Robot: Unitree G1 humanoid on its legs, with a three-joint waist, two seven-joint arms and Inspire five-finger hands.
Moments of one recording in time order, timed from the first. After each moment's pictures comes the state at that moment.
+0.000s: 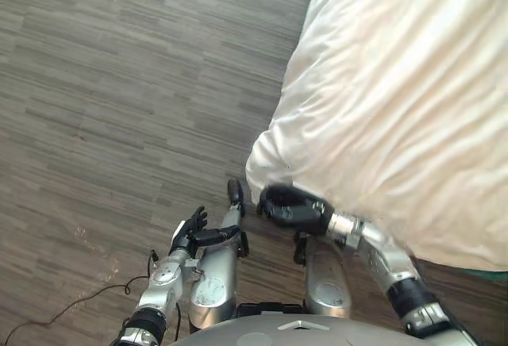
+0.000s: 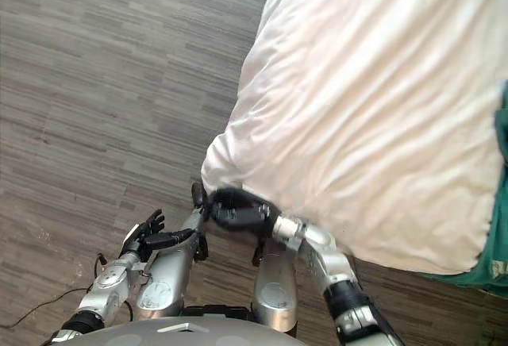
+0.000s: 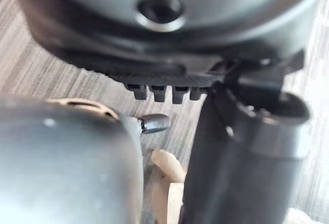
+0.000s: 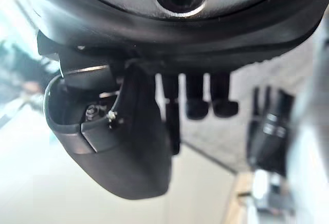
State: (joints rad) left arm 0.02 0.22 -0.15 0.78 -0.32 -0.13 -0.05; right arm -0.02 -0.33 0.28 0.39 0.52 0.06 0.94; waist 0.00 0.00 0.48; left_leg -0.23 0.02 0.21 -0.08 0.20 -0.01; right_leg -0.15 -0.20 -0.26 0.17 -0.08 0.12
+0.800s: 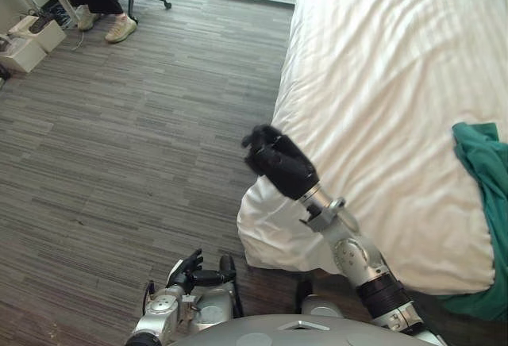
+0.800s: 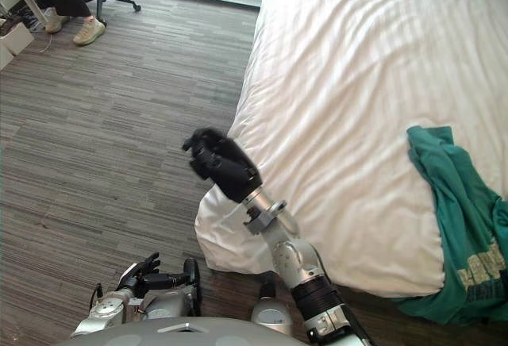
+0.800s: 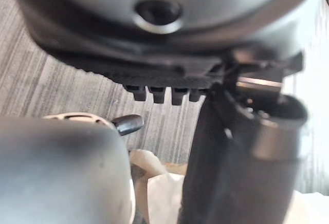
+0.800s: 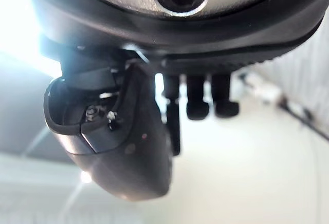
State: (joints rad) left arm 0.08 0.21 -0.18 0.91 -0.21 -0.07 -0.07; right arm -0.16 -0.18 0.25 0.13 0.85 -0.07 0.46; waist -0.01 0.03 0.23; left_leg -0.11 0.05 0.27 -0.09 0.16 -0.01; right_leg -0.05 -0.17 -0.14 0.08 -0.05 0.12
